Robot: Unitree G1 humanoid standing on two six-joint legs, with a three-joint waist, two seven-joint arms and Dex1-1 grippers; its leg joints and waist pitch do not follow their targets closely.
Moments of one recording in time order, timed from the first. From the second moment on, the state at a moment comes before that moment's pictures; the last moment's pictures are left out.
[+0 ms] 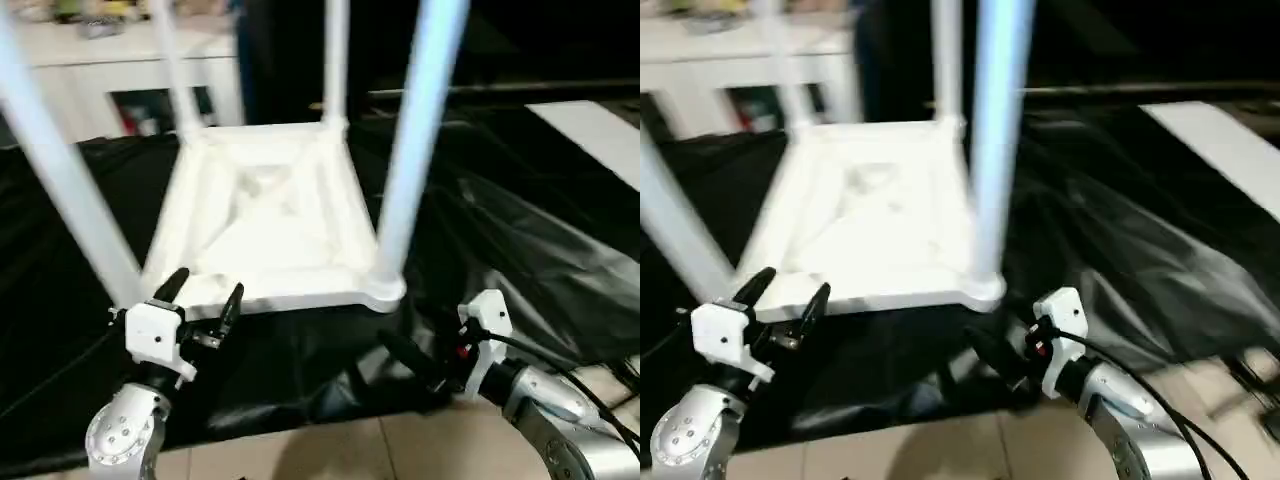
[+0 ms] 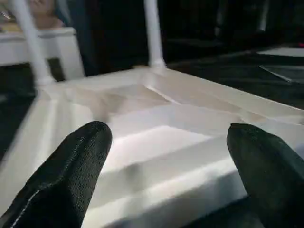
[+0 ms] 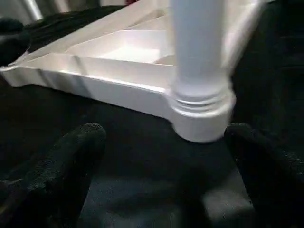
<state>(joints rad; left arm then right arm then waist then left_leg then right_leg) 0.16 0.13 0.11 0.01 -0.09 -0.25 -0.39 0.10 -0.32 0.04 -0.20 0.34 0.36 0.62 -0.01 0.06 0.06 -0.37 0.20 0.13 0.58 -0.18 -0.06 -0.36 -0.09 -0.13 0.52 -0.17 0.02</state>
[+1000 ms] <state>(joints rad) 0.23 0.07 0.11 -0.26 -0.10 -0.02 -0.20 0.00 -0.34 0.12 -0.08 0.28 0.32 0.67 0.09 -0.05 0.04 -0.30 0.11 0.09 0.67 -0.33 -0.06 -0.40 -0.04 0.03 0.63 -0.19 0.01</state>
